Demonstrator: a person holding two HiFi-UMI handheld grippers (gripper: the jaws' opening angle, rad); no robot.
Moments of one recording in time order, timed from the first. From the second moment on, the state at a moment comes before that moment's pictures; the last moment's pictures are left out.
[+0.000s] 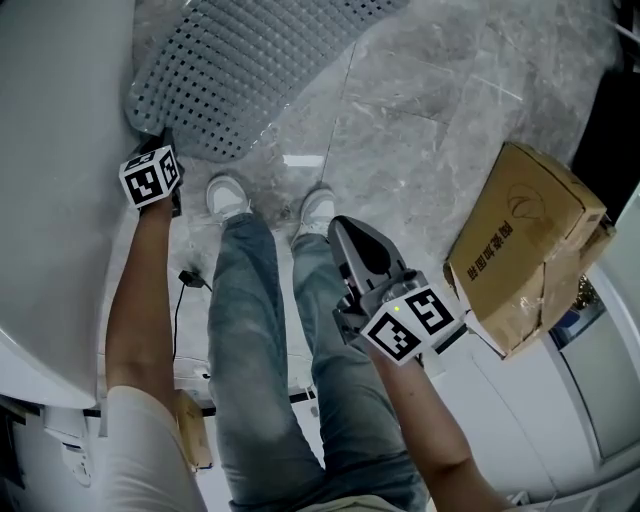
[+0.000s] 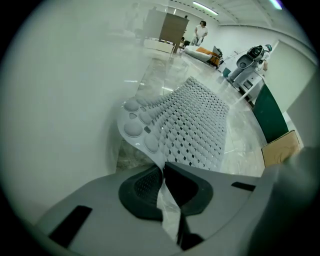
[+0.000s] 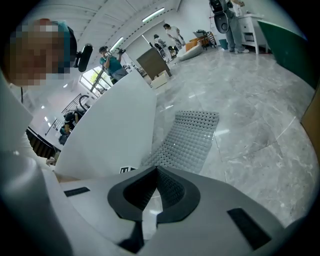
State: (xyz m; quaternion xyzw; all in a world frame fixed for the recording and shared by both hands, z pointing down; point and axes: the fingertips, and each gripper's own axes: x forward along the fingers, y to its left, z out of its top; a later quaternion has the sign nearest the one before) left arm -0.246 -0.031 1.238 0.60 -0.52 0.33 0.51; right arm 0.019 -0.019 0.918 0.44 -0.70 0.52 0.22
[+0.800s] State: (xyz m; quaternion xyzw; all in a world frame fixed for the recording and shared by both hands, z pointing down) left arm -0.193 0.010 1.099 0.62 -0.51 0.34 0.49; right arm 0.044 -0.002 0.846 0.40 -0.73 0.49 0.23
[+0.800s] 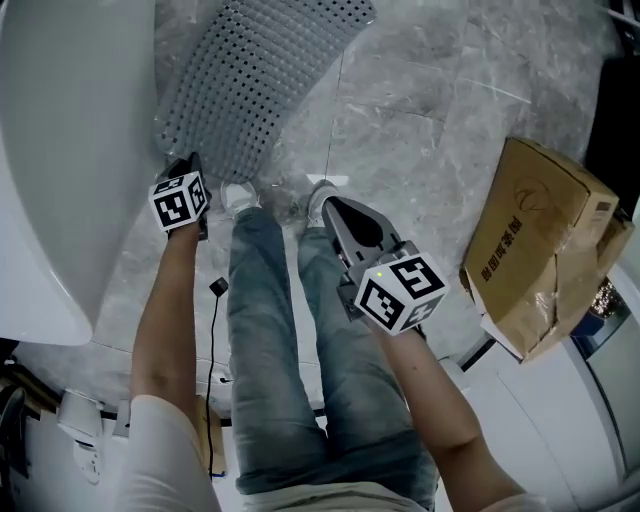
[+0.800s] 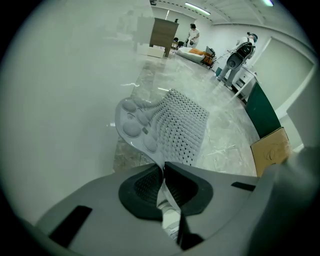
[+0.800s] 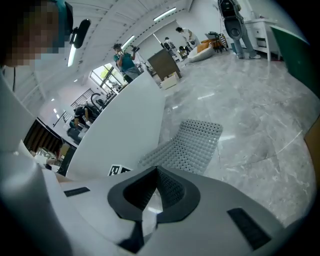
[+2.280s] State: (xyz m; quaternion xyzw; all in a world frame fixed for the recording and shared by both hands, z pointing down) left arm -0.107 0.039 0.769 0.65 -0.53 0.29 0.46; right arm 0.121 -0.003 0.678 0.38 -0.77 0.45 0.22
